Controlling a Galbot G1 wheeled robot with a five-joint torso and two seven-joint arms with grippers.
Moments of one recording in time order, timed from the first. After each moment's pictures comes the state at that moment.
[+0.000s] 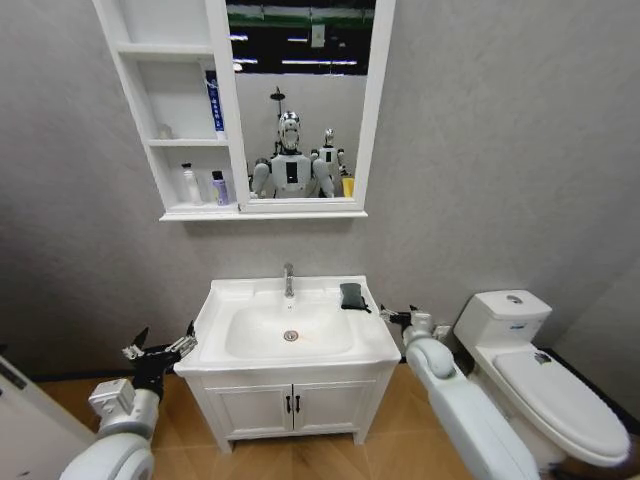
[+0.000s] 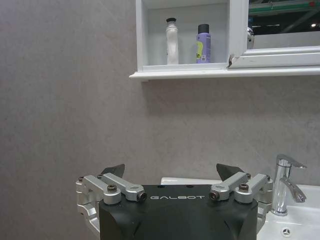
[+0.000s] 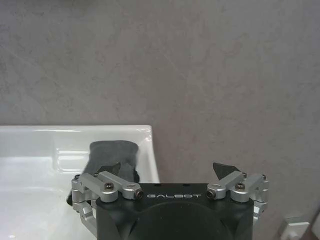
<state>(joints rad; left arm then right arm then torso) 1.62 -1.24 -0.77 -2.39 -0.42 0.35 -0.30 -0.66 1.13 0.16 1.39 0.60 -0.48 0.36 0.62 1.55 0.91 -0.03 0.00</state>
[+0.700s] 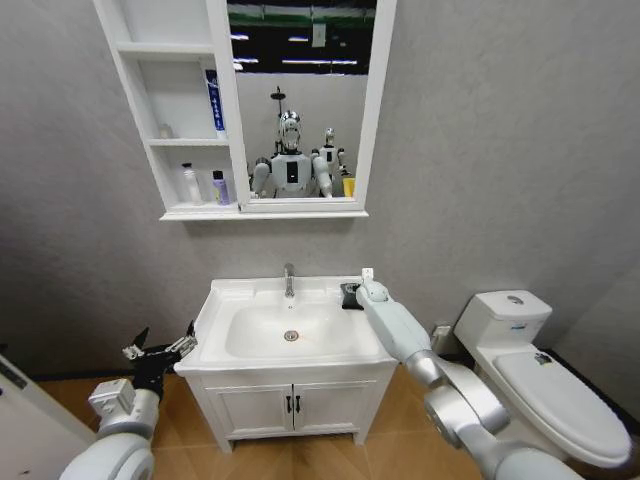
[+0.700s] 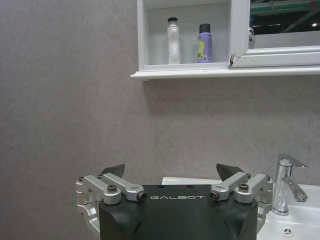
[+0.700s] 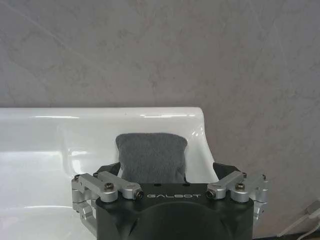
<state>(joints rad) 1.62 -1.24 -0.77 -2.39 -0.42 0.35 -0.30 -0.18 1.43 0.10 0.59 0.47 -0.48 0.26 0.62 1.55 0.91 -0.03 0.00</state>
